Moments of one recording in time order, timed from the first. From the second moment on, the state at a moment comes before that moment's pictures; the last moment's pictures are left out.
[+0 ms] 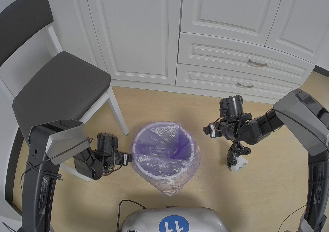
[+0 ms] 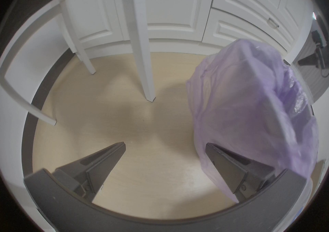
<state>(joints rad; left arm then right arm) -0.28 2.58 -1.04 -0.91 0.11 -0.05 0.39 2.31 -1.33 -0.39 -0.26 0.09</state>
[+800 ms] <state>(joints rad) -0.21 2.73 -1.52 -0.57 0.04 0.07 0.33 2.30 -1.32 -0.40 -0.24 0.07</state>
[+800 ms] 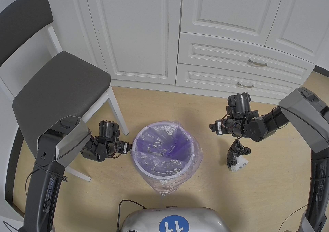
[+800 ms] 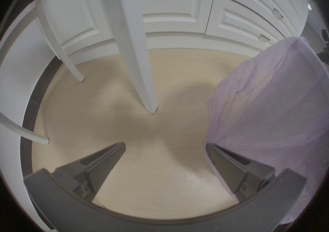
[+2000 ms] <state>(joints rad) -0.24 2.13 -0.44 -1.27 -0.01 -0.09 0.71 2.21 -1.53 0.05 -0.29 0.17</state>
